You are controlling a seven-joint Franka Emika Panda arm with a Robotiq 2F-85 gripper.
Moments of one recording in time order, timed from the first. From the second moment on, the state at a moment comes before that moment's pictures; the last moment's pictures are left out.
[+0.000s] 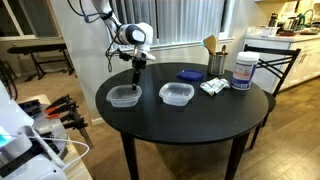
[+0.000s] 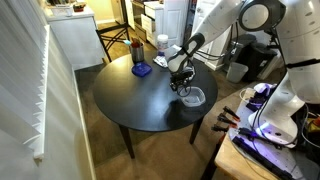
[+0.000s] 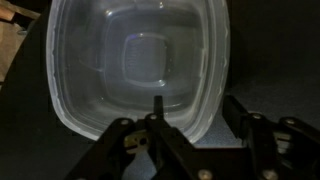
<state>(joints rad) 0.15 0.68 -0.10 -1.92 0.06 2.21 0.76</state>
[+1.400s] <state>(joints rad) 0.15 0.50 -0.14 -1.94 0.00 2.21 0.76</state>
